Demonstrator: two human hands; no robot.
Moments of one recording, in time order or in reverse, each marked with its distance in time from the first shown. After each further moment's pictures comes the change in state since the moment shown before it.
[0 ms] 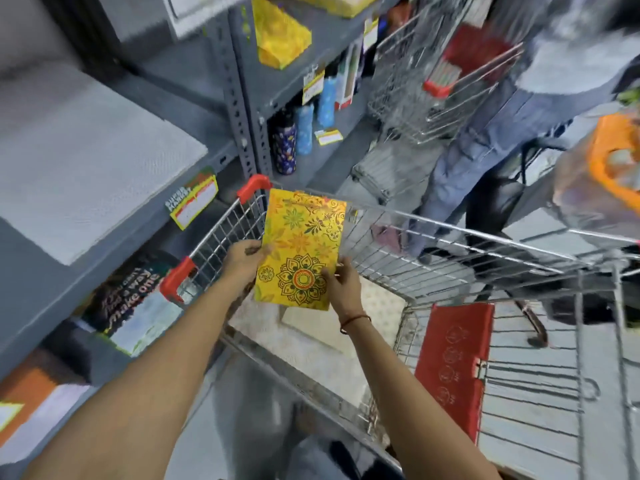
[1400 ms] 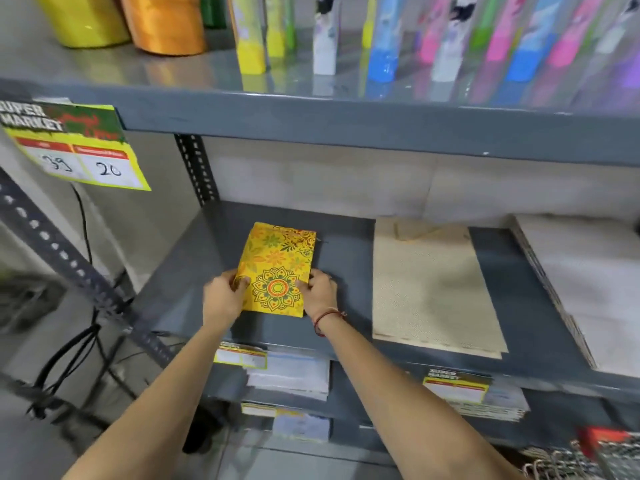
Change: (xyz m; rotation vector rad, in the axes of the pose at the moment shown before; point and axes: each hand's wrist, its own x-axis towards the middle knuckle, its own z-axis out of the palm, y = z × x) left_hand -0.430 -0.227 -0.526 0.146 1.264 -0.394; right_hand -0.475 -0.112 0.494 -0.534 -1.143 -0.695
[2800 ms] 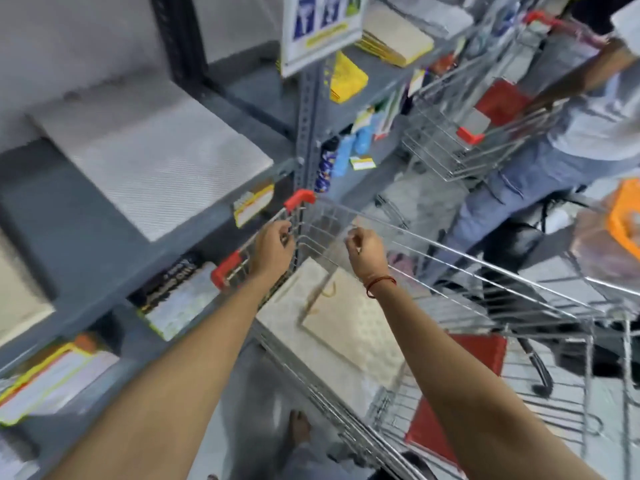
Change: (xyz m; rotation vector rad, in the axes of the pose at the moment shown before) left_hand -0.420 0.341 0.410 -0.102 -0.929 0.775; right_hand -0.336 0.400 -0.458 -0.194 0.849 0.639
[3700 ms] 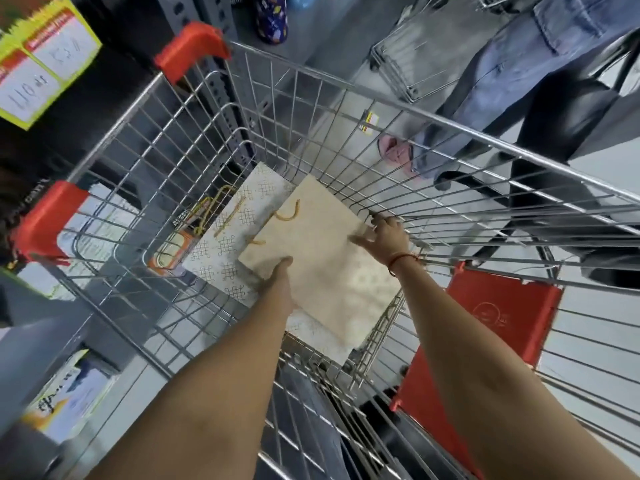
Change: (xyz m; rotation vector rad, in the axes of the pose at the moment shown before) left_hand -0.062 -0.116 0.248 -0.621 -0.162 -1.430; right_hand 0.019 0.284 0.093 -0.362 -0.397 0.333
